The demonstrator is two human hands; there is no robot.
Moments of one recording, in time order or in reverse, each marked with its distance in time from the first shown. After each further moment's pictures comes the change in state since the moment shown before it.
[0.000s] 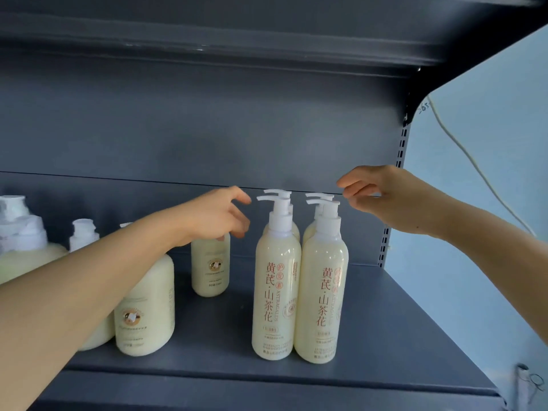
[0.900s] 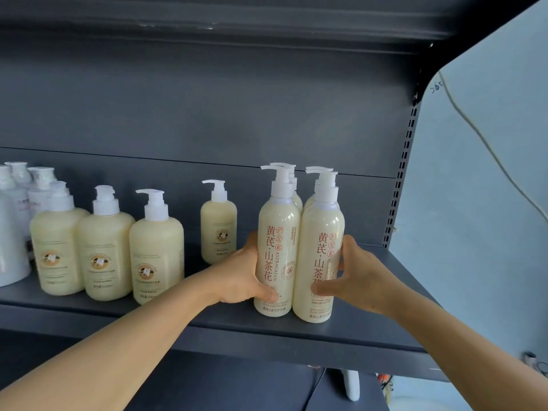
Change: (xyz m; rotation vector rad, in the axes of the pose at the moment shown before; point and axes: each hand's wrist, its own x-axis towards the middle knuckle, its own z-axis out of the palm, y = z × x) left_hand -0.044 -0.040 0.106 0.001 -0.127 0.014; right_hand -0.067 0.025 0.112 0.266 -0.243 0.285
